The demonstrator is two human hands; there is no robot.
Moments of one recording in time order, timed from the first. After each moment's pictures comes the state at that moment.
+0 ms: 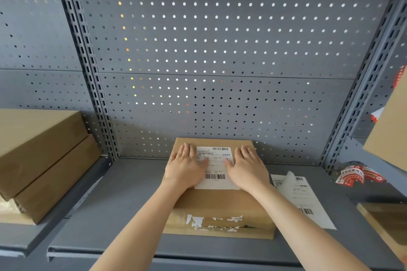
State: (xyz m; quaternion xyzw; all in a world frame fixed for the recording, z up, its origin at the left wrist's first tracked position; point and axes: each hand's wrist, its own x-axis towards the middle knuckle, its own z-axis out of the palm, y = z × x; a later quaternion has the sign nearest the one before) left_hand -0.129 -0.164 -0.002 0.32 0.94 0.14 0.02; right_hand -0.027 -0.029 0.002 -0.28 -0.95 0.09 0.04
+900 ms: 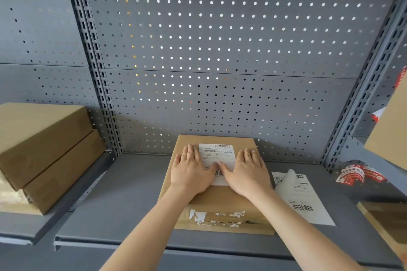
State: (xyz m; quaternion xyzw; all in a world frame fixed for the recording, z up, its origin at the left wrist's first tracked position) left_hand -0.094 -0.172 0.003 0.30 0.94 0.13 0.02; right_hand -0.011 -0.055 0.005 -0.31 -0.95 0.06 0.04
